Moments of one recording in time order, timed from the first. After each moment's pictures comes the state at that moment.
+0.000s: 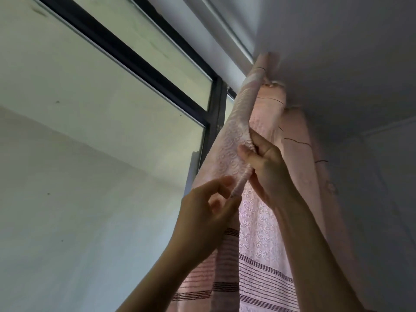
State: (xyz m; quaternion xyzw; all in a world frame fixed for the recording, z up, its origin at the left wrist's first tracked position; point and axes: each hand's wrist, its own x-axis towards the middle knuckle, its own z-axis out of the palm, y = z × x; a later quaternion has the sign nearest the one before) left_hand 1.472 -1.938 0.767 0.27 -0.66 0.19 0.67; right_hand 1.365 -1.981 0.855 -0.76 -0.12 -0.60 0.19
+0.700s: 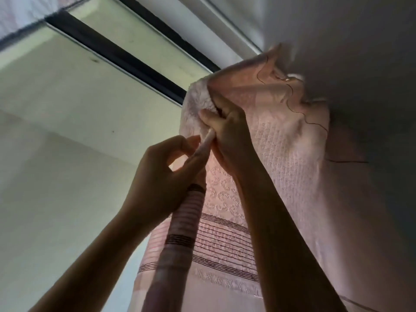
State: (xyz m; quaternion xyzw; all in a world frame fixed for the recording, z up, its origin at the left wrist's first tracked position) left_hand 1.529 -1.808 0.781 0.26 -0.59 0.27 0.72; right_hand 1.458 -1.865 0.873 -0.76 -0.24 -0.58 0.15
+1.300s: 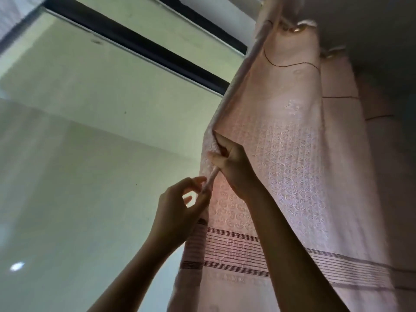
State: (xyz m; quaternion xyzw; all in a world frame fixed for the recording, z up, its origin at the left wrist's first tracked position) left_hand 1.564 -1.873 0.724 0.42 -0.56 0.25 0.67; right_hand 1.485 -1.946 0.813 -0.80 -0.12 -0.56 0.20
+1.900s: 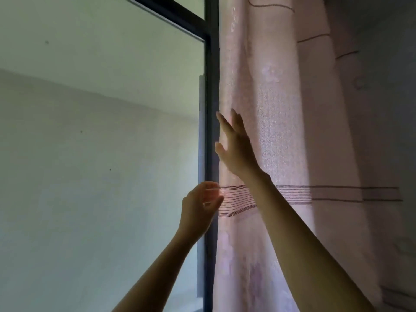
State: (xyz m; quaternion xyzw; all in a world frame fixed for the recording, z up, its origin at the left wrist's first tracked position) left_hand 1.509 -2.002 0.632 0.47 -0.61 0.12 0.62; right_hand 1.419 -2.046 0.738 -0.76 0.17 -0.62 -0.13
